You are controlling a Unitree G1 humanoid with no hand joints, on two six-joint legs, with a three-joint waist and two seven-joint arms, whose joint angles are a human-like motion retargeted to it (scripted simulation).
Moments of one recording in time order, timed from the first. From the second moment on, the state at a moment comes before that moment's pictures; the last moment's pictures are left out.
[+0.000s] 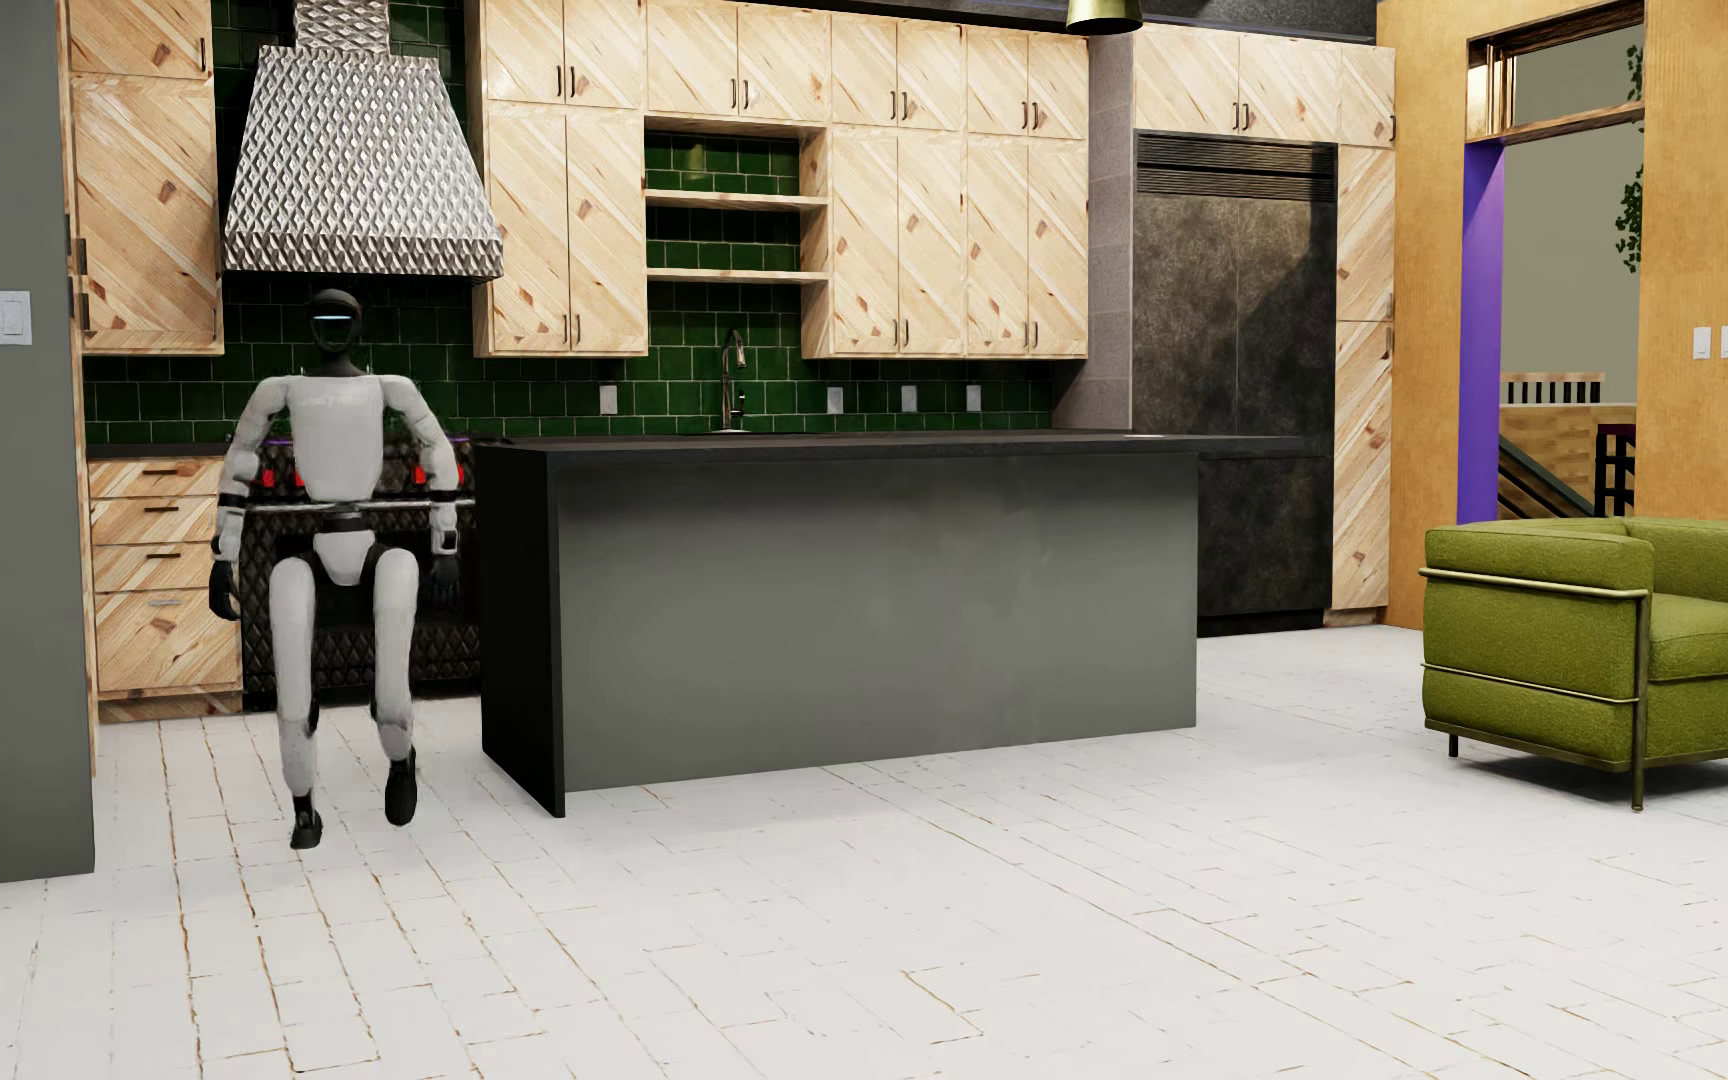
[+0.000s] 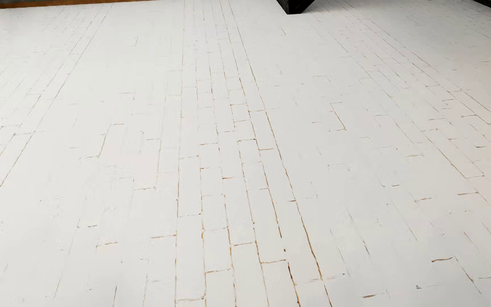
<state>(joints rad) -0.26 -0.12 0.04 -0.11 -0.05 -0.04 0.00 0.00 0.02 1.19 0.58 0.34 0.34 0.22 0.01 0.51 -0.48 0.00 0.00 -1.01 0.55 0.95 0.96 0.00 0.00 0.00 0.00 0.00 0.00</state>
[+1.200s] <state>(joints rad) -0.20 -0.13 -0.07 -0.12 -0.01 0.02 0.00 0.00 0.02 1.16 0.56 0.37 0.35 0.21 -0.06 0.47 -0.47 0.00 0.00 -1.02 0.57 0.93 0.97 0.00 0.00 0.00 0.00 0.00 0.00</state>
